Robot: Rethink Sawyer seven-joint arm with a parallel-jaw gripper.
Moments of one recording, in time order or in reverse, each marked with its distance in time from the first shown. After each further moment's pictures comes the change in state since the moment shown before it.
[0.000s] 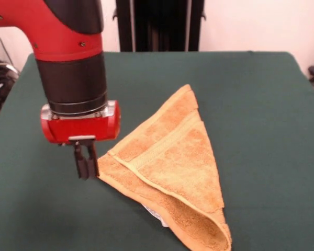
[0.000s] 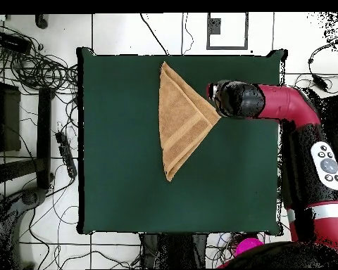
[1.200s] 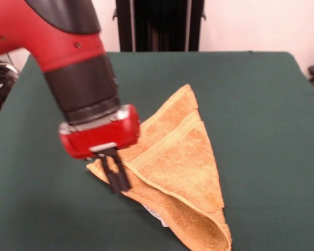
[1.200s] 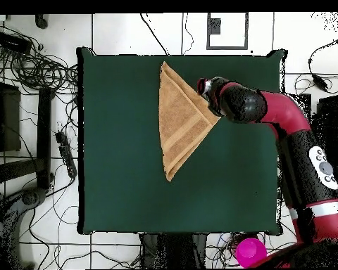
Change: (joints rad) arm -0.157 0.125 0.253 0.083 -0.003 -0.075 -0.023
